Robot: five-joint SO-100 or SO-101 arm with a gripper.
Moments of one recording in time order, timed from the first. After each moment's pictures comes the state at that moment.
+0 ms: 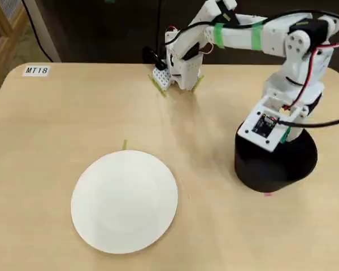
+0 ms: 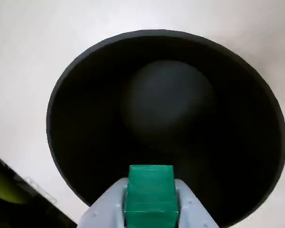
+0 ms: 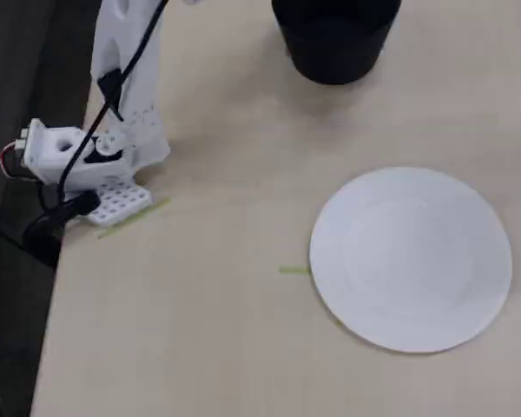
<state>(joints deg) -37.6 60.8 32.3 105.4 -13.9</state>
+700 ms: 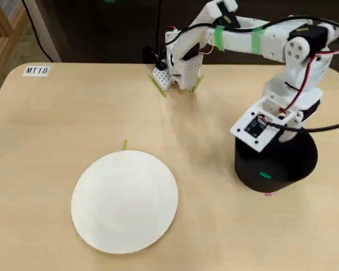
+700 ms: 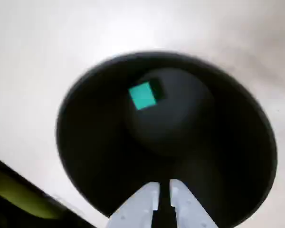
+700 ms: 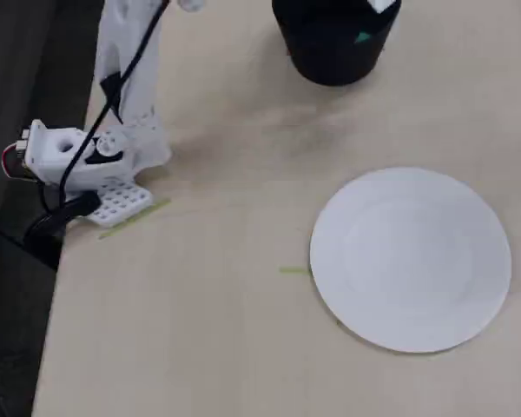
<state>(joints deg) -27.7 66.6 32.9 105.6 -6.7</state>
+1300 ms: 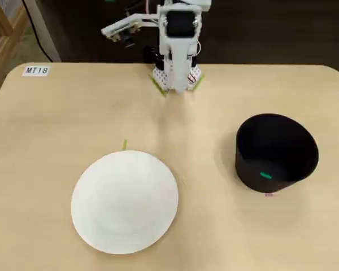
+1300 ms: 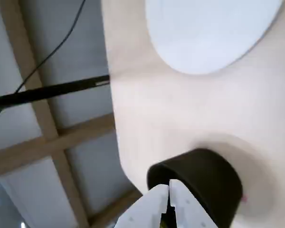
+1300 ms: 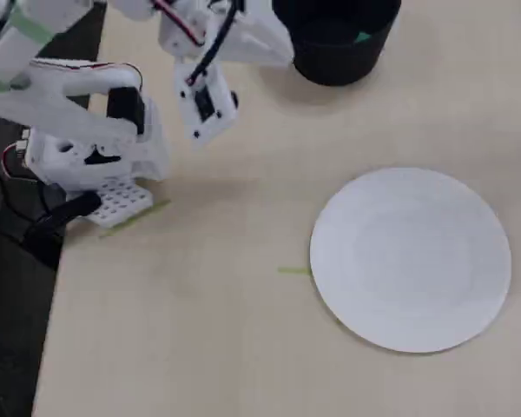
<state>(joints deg) -3.8 160.3 124.7 75.9 1.4</state>
